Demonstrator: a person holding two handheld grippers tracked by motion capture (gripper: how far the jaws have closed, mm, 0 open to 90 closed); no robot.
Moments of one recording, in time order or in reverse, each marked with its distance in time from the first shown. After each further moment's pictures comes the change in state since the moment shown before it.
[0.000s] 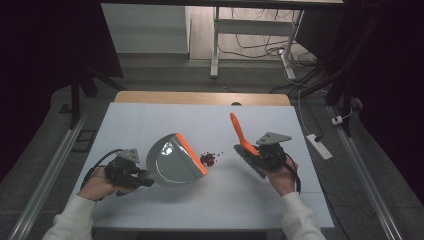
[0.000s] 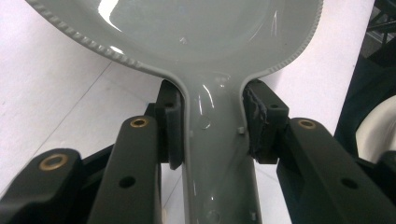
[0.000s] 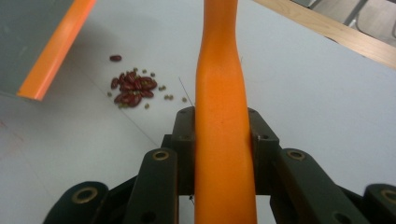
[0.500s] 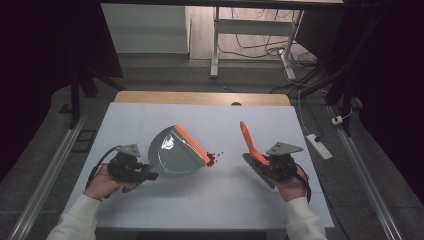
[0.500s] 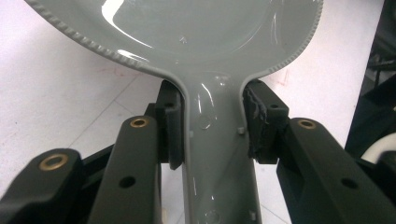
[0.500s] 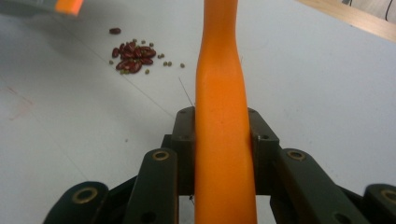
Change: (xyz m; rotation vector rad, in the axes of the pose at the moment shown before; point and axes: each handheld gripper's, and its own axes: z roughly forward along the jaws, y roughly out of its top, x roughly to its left) left arm 0.003 0.008 0.006 -0.099 0.006 -0.055; right arm 0.003 -0.026 -0.028 0.021 -0.029 0.024
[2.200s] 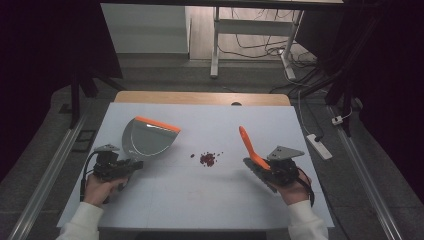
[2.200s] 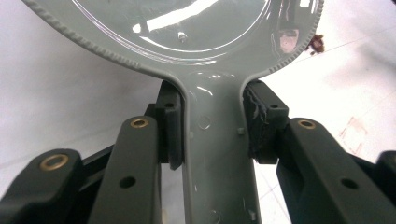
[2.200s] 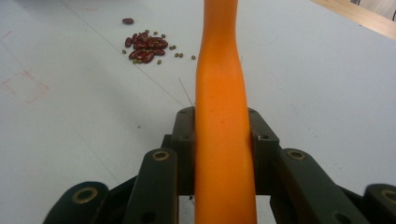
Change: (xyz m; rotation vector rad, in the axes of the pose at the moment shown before) left arm 0.025 -0.040 -0.009 -0.228 0.218 -0.399; right arm 0.007 -0.006 -0.011 0.025 0.012 -0.039
